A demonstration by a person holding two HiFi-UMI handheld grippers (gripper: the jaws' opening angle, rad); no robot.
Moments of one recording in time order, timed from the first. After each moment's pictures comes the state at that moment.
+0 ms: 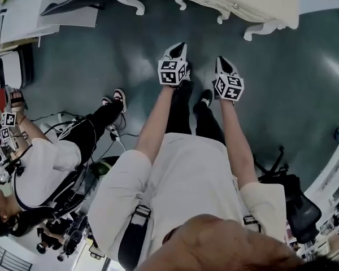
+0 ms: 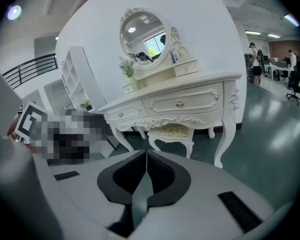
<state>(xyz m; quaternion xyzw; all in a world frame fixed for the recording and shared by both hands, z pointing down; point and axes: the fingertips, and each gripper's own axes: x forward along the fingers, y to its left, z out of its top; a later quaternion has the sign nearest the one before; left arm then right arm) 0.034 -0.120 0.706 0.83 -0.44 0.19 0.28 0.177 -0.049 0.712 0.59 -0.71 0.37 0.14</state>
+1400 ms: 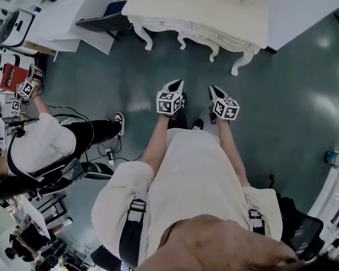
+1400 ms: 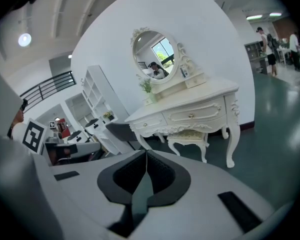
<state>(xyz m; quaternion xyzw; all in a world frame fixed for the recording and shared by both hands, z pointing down) 0.033 0.045 0.536 0.85 -0.43 0.18 0.26 0.176 0.074 0.558 0.52 -0.77 0.38 0.07</state>
